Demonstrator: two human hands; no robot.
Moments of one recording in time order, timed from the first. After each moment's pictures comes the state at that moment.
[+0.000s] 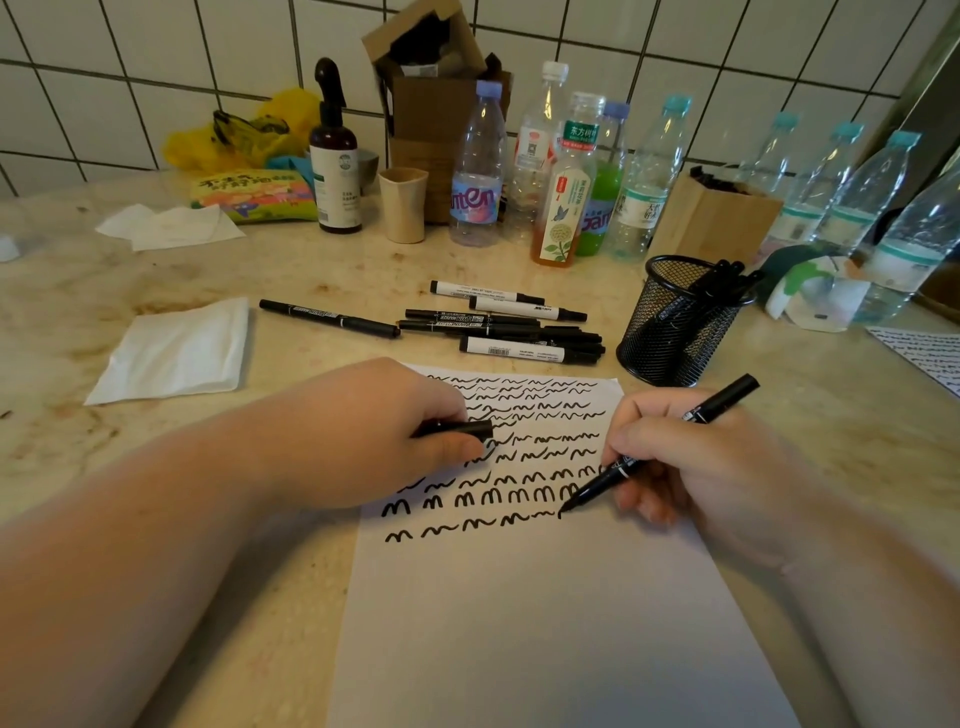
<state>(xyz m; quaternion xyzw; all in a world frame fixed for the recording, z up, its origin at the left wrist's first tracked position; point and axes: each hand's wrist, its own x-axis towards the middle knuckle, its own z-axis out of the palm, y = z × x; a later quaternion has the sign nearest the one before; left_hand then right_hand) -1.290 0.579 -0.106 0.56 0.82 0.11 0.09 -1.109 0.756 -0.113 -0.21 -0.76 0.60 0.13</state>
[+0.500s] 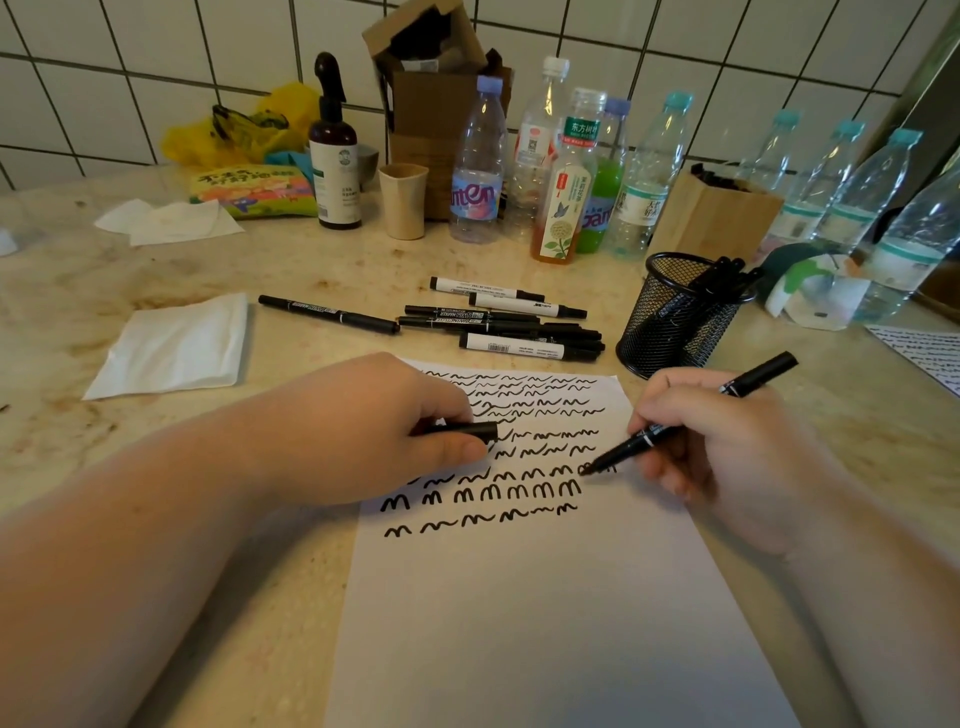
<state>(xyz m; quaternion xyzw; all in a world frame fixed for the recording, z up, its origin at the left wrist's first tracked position) -1.291 0.576 -0.107 0.57 0.81 0.13 0.09 -1.105 0.765 -0.110 -0.24 -0.74 0.60 0.22</state>
